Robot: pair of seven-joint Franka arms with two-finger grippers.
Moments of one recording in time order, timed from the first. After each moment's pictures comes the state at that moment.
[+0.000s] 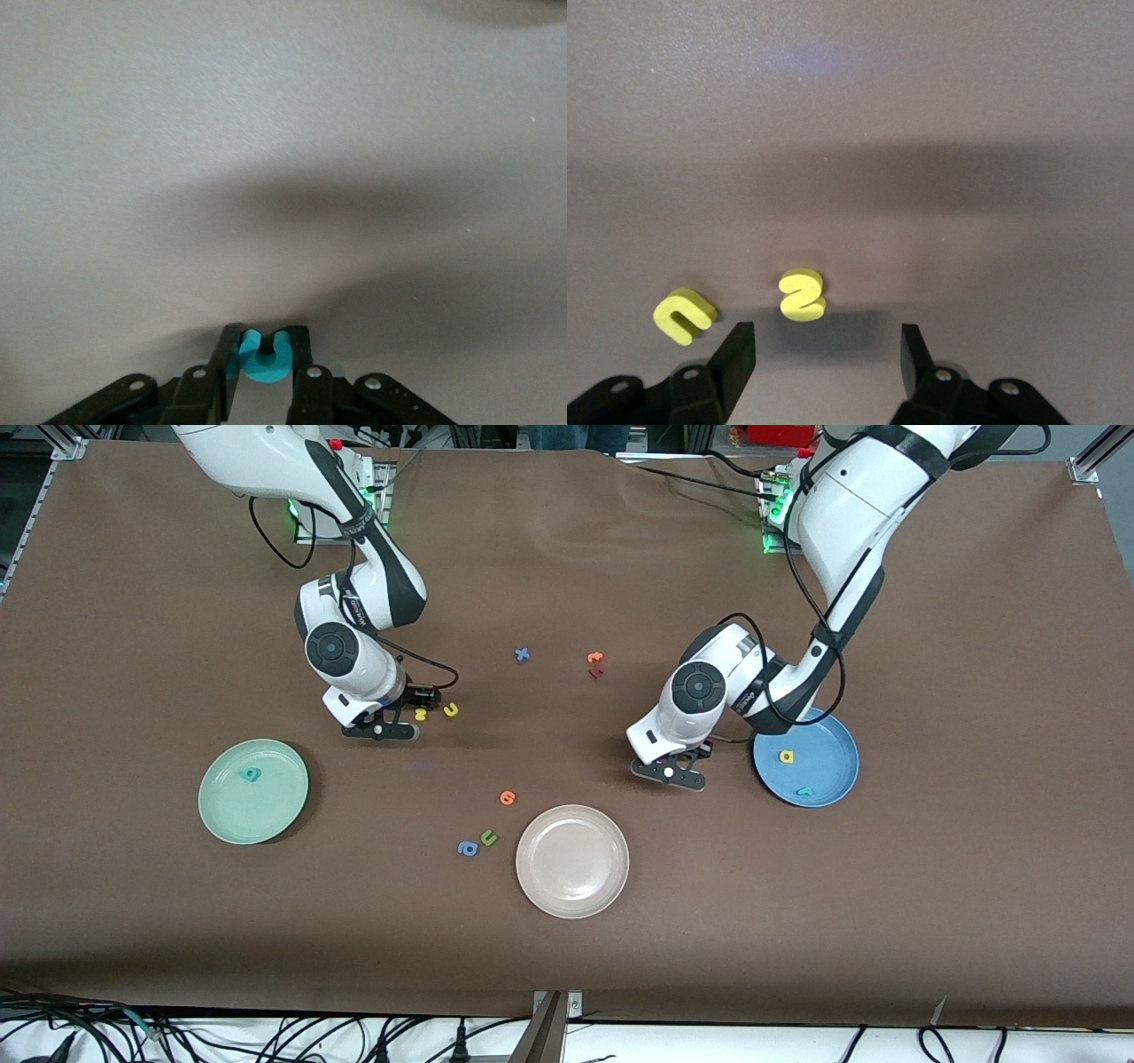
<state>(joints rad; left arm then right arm) -0.21 0.70 -0.35 -1.76 0.31 2.33 -0.47 0.36 0.41 0.06 -2.19 0.06 2.45 0.40</state>
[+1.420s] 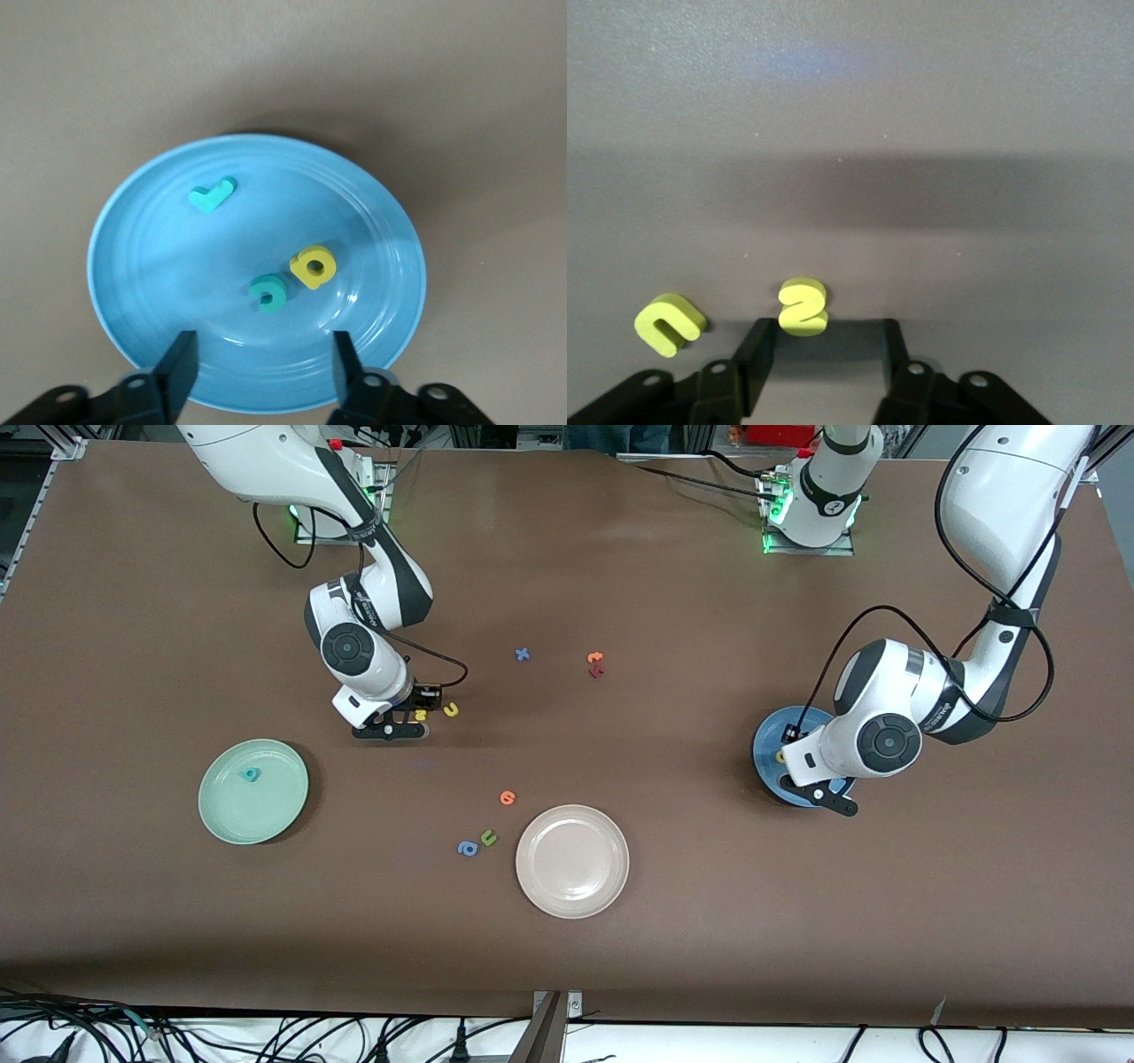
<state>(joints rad) 0.13 0.54 -0.36 -1.79 0.27 1.98 0.05 0.38 0.44 0.06 -2.19 0.01 2.49 0.40</state>
